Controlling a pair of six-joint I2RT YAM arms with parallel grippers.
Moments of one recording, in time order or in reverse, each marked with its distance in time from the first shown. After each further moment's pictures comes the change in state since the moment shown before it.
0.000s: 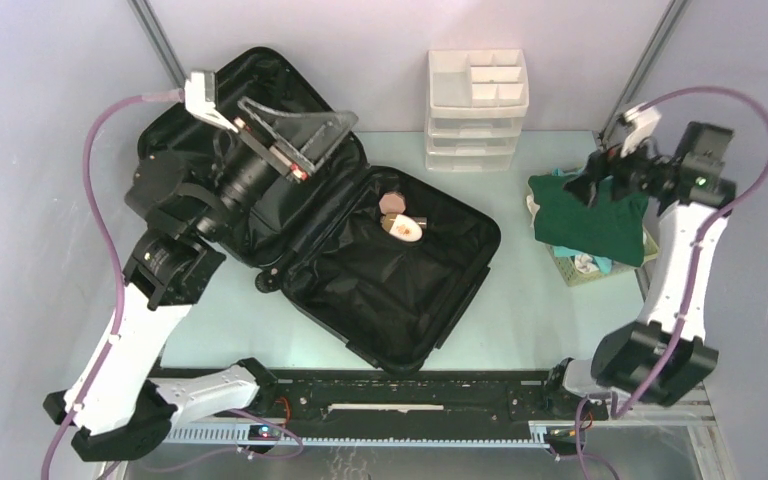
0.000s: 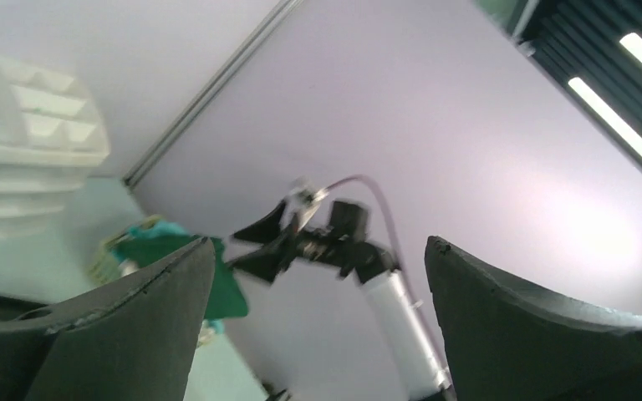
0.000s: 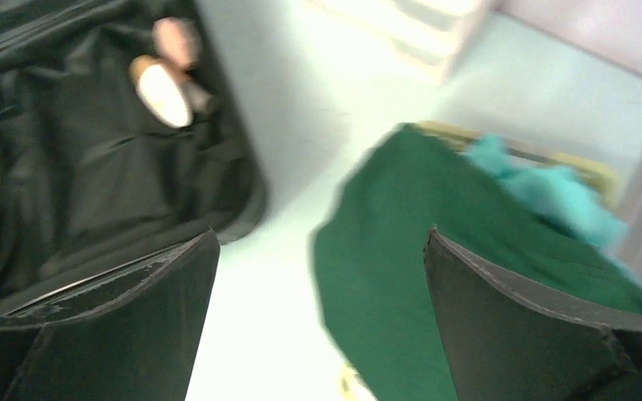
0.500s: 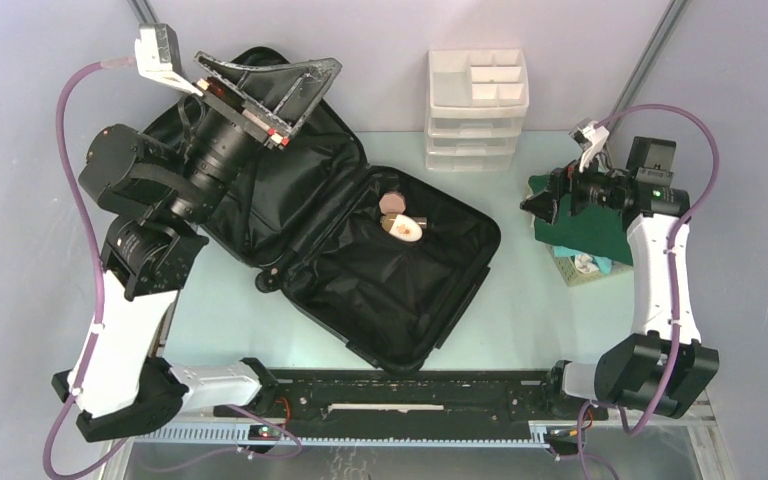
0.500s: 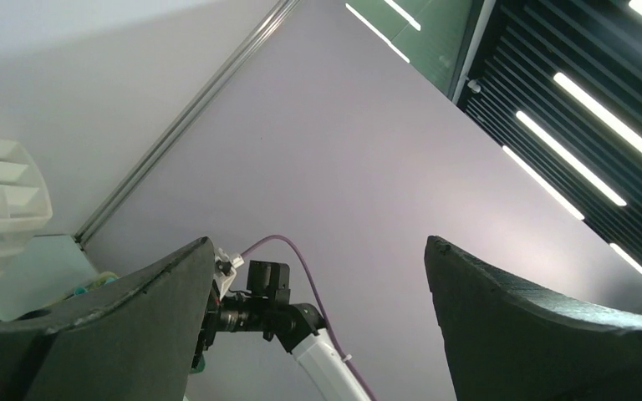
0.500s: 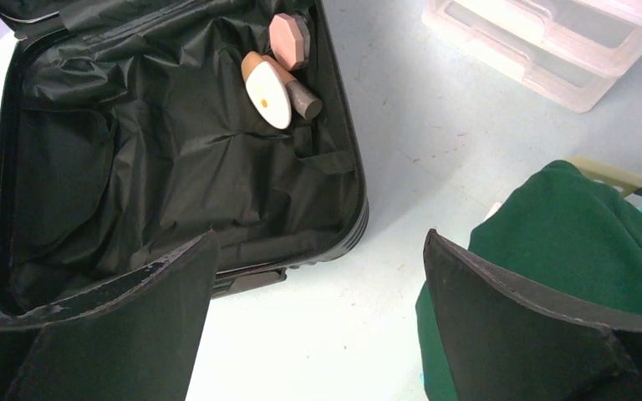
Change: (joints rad) left arm -0.087 0.154 0.375 -0.051 -0.091 -0.026; right arm 0.216 -0.132 -0.295 0.142 -0.098 0.122
